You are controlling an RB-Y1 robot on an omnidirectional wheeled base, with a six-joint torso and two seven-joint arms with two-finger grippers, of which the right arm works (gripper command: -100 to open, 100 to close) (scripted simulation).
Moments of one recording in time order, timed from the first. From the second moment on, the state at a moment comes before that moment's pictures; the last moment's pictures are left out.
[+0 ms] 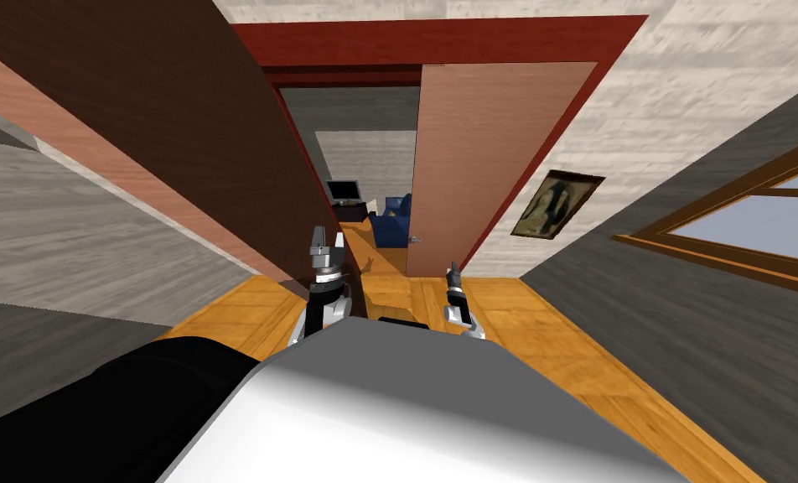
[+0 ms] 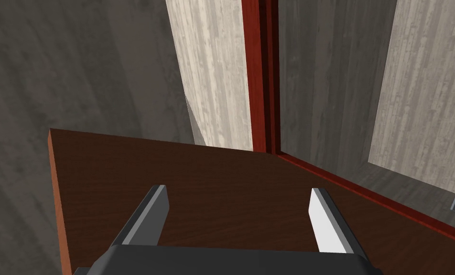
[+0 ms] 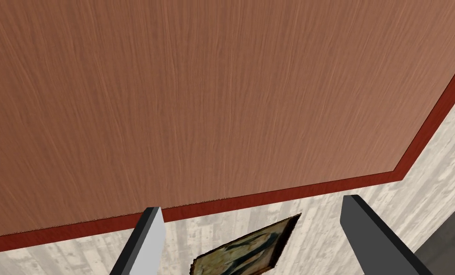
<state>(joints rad) 0.04 -0.08 -0.04 -1.19 -0.12 -0.67 0.11</state>
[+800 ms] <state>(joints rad) -0.03 -0.06 -0.05 -1.01 -0.17 -0.72 0.15</state>
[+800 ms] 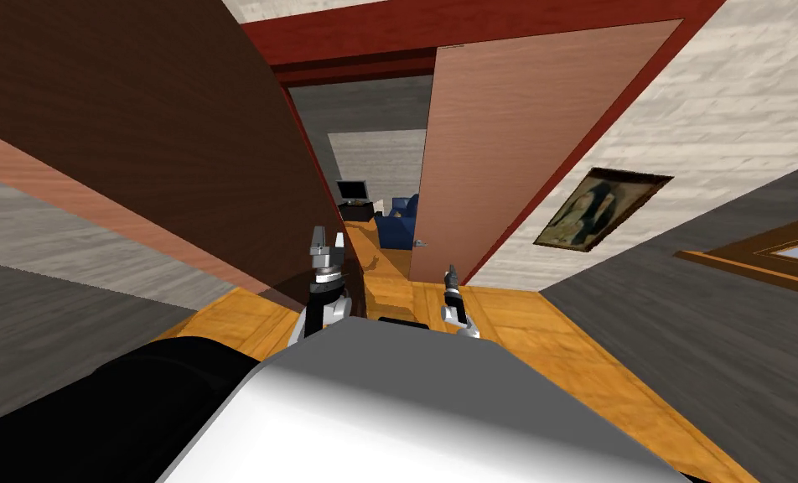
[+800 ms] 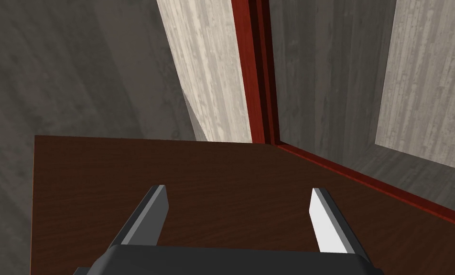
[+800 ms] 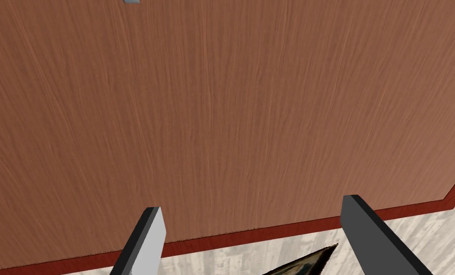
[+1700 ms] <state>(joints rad) -0.11 -0.03 -0.07 -0.80 -0.21 -0.77 0.18</state>
